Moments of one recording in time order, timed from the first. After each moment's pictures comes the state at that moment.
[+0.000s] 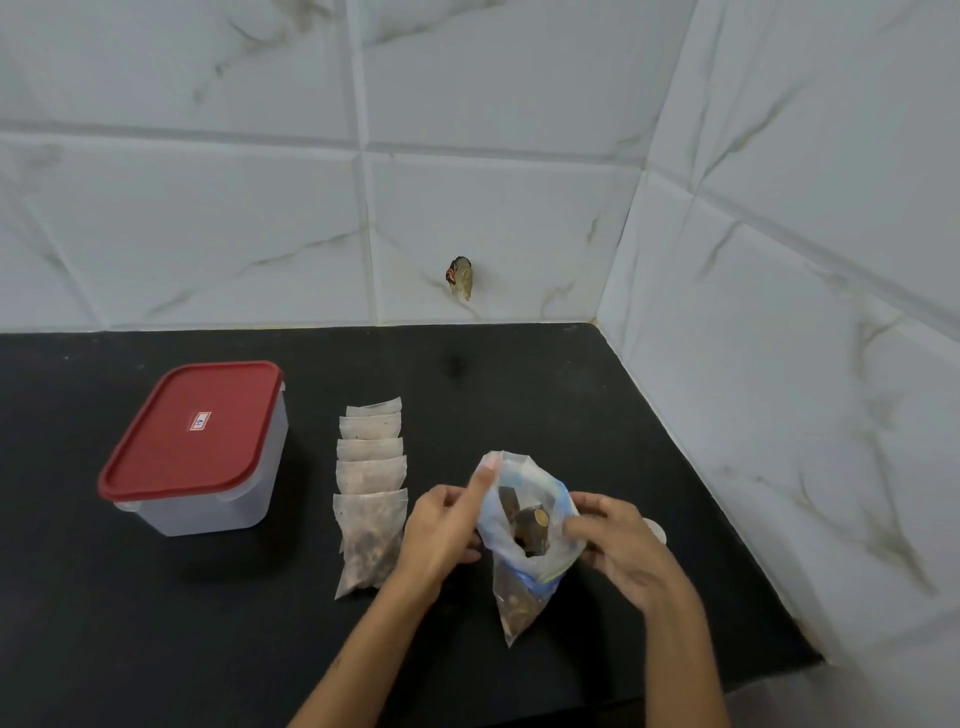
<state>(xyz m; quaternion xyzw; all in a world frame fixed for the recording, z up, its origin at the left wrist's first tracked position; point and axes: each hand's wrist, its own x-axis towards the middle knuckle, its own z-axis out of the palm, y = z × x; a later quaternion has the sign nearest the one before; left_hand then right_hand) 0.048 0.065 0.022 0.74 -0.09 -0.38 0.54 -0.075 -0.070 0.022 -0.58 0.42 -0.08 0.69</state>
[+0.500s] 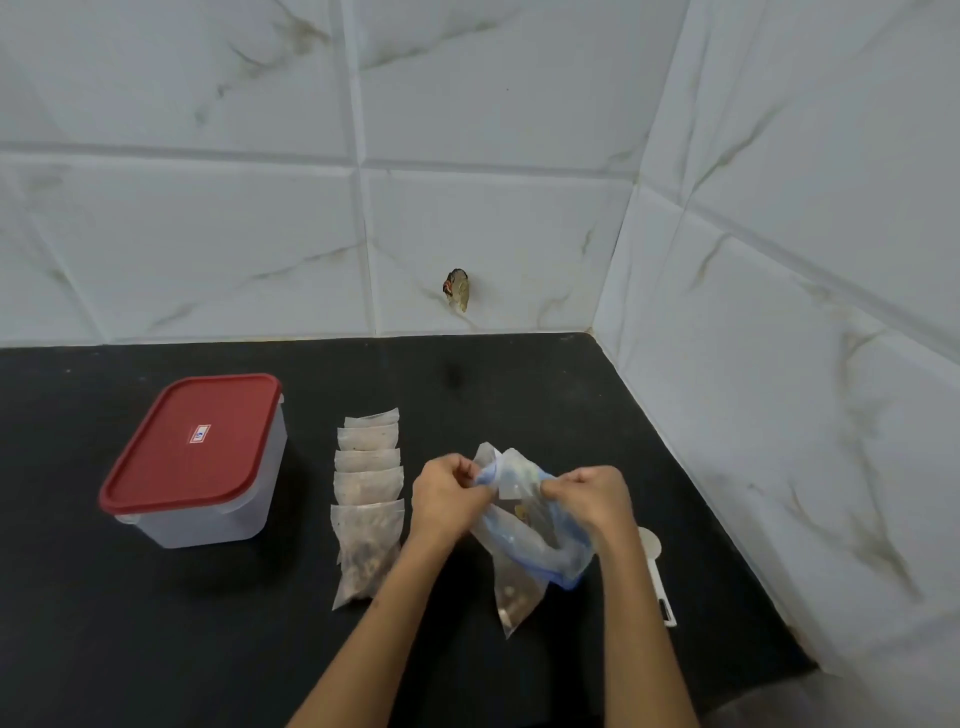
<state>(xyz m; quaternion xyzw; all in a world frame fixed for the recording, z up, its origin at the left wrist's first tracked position) 0.071 0.033 0.022 0.81 -0.16 -0.26 0.51 -0.034 -0.082 0.036 -0.69 0.51 -0.12 0.50</state>
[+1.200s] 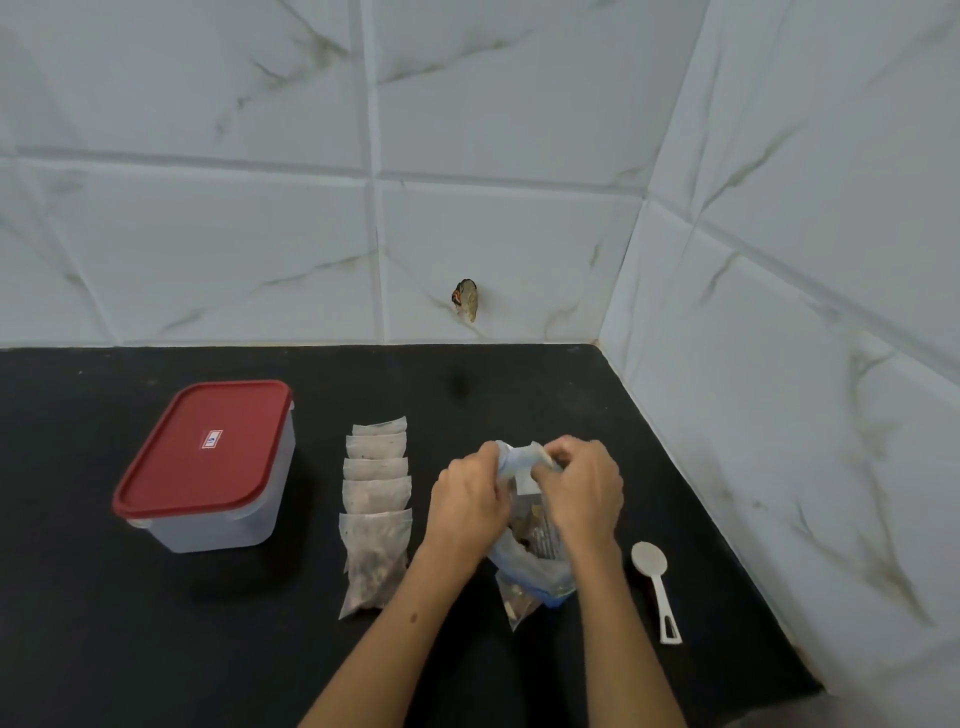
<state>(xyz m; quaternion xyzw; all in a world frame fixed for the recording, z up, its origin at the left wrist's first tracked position) 0.068 0.029 0.032 0.85 -0.39 0.01 0.35 -0.008 -0.066 0.048 -0.82 0.45 -0.24 0.27</state>
